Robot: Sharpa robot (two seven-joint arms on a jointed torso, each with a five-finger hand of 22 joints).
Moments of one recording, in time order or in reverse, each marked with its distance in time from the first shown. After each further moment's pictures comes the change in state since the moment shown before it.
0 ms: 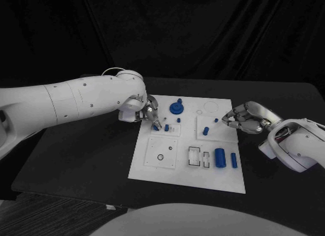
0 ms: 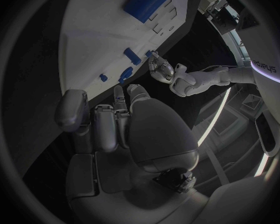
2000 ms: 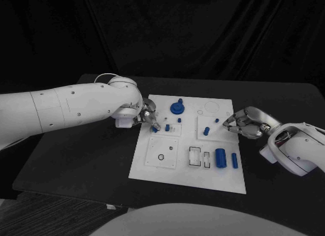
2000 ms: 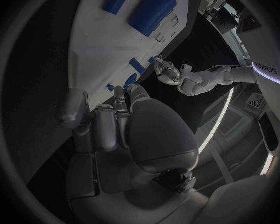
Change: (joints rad) left arm -0.015 -0.104 -0.003 0.150 -0.042 -0.145 0.013; left_hand 0.006 0.044 -0.078 -0.048 0.128 0.016 -0.001 -0.039 0.003 -0.004 0.003 0.000 0.000 0.003 0.003 0.000 0.000 0.000 0.004 -0.004 0.000 0.000; right arm -0.023 0.001 0.000 -0.011 0.000 0.029 -0.023; right_hand 0.000 0.000 0.000 0.000 0.000 -0.006 0.006 0.000 0.001 0.000 0.000 0.000 0.000 0.000 0.000 -0.013 0.000 0.000 -0.002 -0.002 -0.027 0.000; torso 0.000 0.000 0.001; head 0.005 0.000
